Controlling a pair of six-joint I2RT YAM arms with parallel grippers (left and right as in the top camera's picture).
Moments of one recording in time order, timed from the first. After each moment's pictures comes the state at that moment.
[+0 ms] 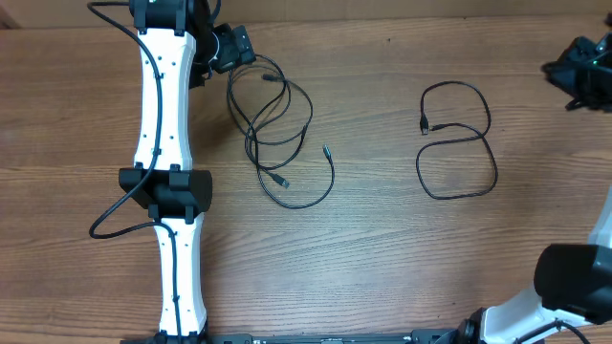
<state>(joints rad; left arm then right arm) -0.09 2.53 2.94 -1.69 0.13 -0.46 -0.32 1.80 2.05 -1.32 -0.09 0.30</state>
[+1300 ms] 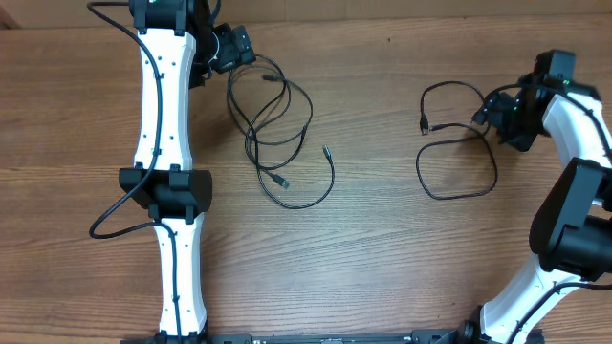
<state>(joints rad) -0.09 2.53 2.94 -1.69 0.13 -0.46 -0.29 2.02 1.51 -0.76 -0.17 0.30</state>
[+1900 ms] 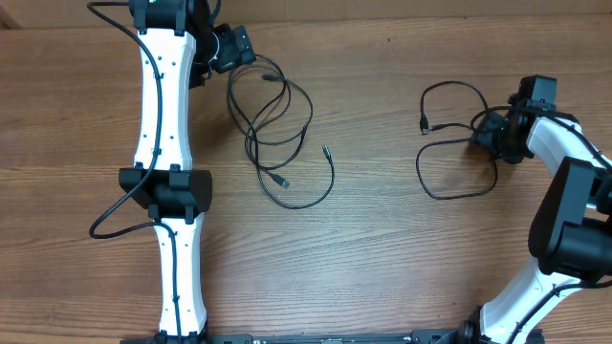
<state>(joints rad) -0.09 2.53 2.94 -1.69 0.13 -0.46 -0.27 2.01 1.29 -0.52 -0.06 0.30</state>
